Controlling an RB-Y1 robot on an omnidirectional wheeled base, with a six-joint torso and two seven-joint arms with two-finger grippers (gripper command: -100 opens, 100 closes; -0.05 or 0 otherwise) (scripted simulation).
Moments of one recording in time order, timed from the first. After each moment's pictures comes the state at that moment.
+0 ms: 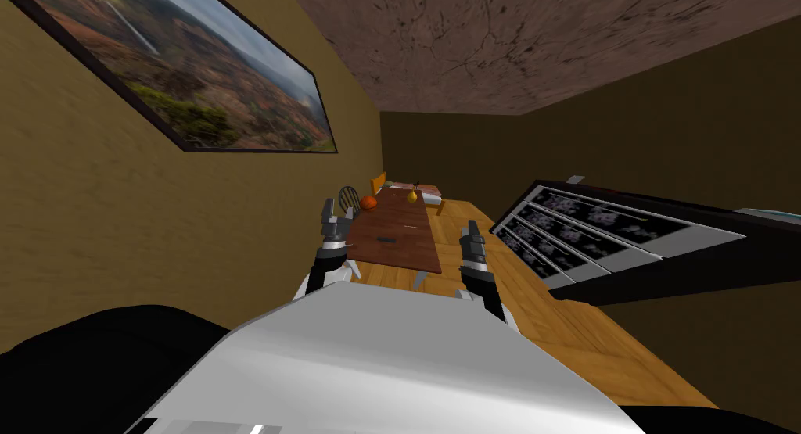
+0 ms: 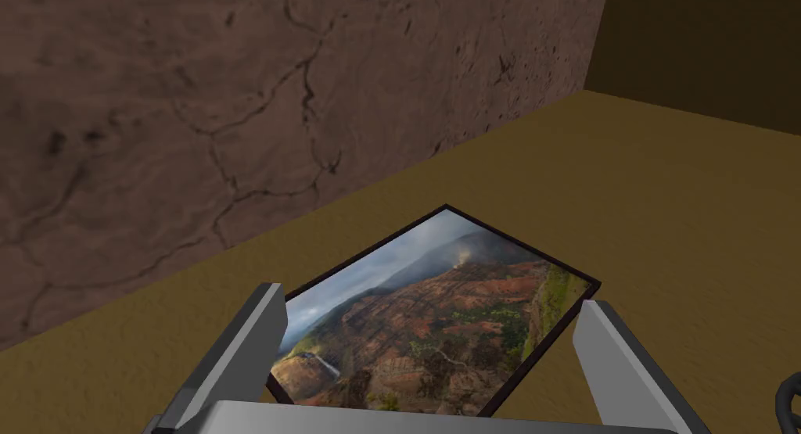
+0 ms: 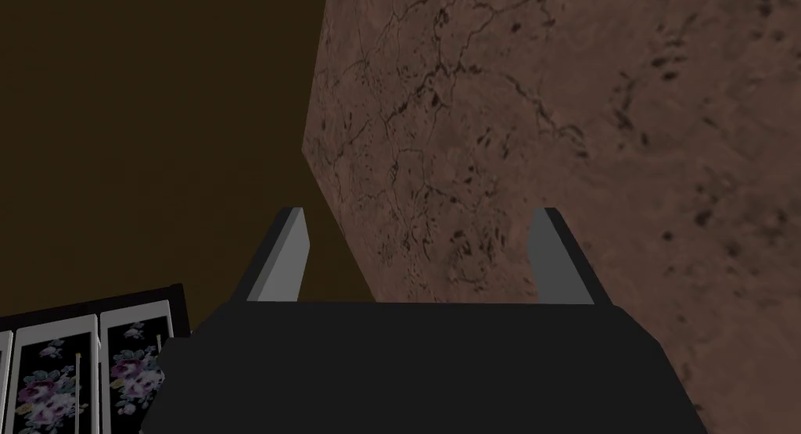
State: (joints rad) left arm 0.51 -0.04 -0.04 -2.27 -0.05 -0.51 0.13; right arm 0.55 -0.02 0.02 -2.24 0.06 -0.37 0.14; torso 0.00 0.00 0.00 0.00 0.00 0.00
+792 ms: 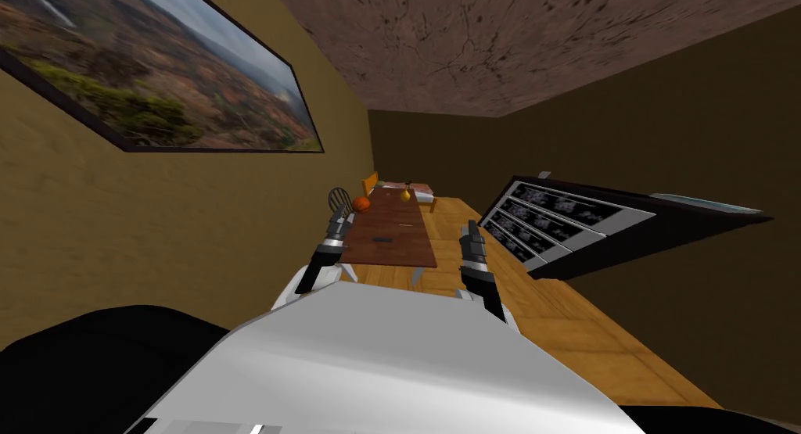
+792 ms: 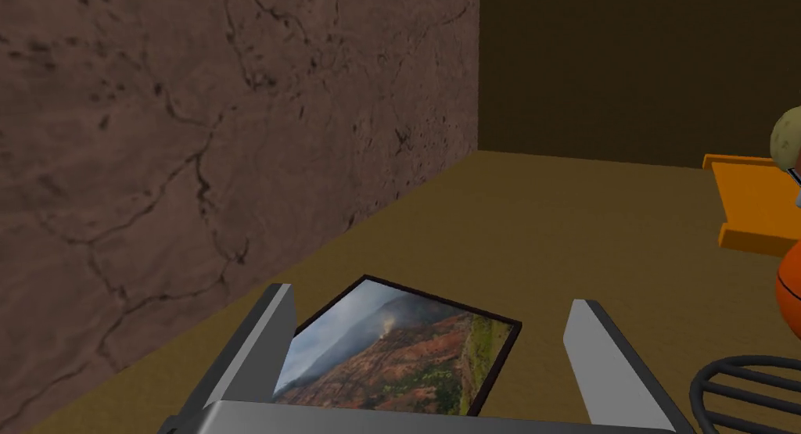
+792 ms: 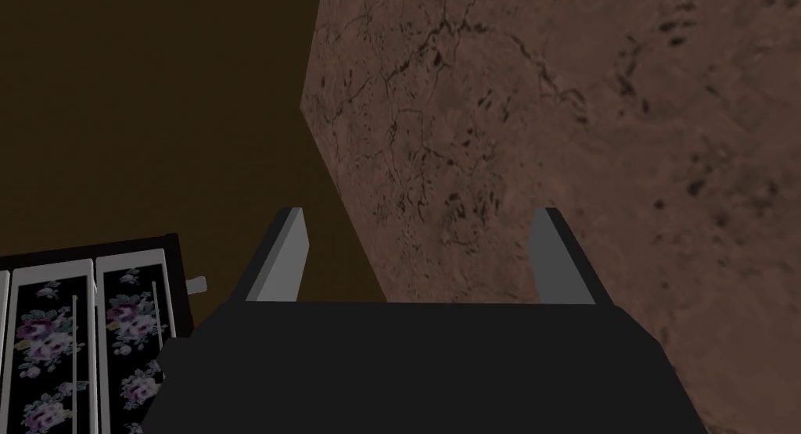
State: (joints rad) left arm 0.46 0.17 0.04 -2.17 -0.02 -0.35 0.13; right arm 0.55 -0.02 0.02 -2.24 0.06 -0.37 0.14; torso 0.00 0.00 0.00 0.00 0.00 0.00
